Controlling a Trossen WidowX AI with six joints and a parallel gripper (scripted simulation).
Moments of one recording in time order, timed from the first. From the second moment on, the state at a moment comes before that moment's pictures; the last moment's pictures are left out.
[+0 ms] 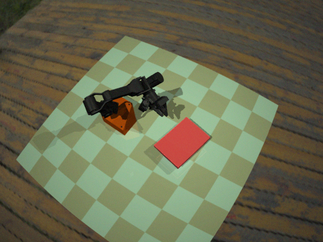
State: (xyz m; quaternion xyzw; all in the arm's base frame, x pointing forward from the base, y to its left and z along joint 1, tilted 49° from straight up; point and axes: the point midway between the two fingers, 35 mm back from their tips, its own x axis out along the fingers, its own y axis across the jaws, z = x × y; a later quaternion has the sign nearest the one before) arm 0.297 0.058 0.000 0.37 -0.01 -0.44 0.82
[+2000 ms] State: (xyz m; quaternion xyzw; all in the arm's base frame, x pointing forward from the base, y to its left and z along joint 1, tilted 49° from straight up) arm 0.323 -0.037 -0.066 0.37 -0.01 -0.45 0.81
